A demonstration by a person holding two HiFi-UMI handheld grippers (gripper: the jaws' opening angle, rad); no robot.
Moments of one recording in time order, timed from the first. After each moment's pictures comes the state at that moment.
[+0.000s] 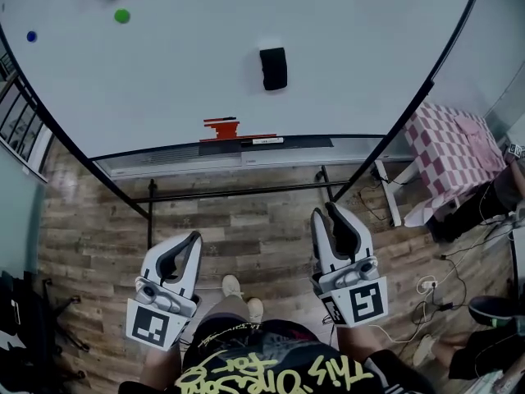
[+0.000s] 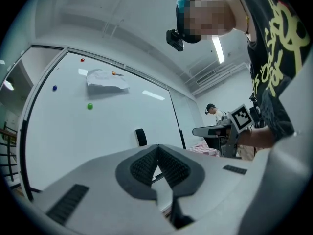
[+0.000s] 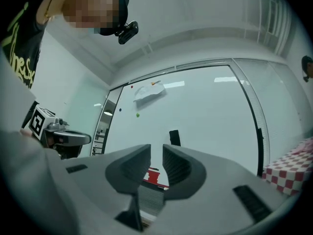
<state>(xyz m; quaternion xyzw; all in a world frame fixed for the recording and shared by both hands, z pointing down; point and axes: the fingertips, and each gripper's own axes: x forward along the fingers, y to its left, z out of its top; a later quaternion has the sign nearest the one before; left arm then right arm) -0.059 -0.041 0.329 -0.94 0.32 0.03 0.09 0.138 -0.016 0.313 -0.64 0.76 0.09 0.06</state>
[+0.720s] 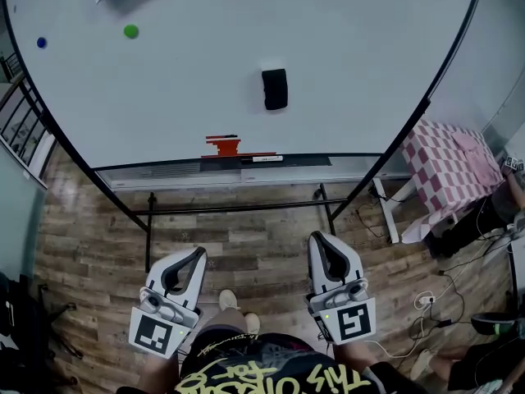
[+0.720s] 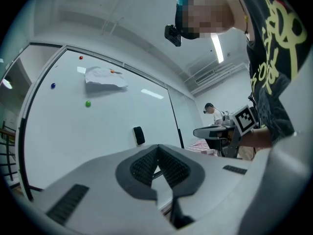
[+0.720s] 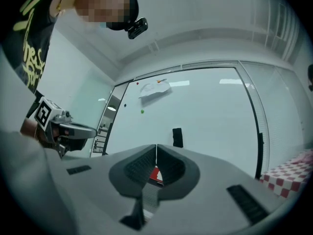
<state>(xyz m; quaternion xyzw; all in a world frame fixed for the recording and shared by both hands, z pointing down) -0.053 -0.037 0.339 -0.95 0.31 0.02 0.08 0.126 -0.008 0.314 -0.63 0.76 0.12 0.06</state>
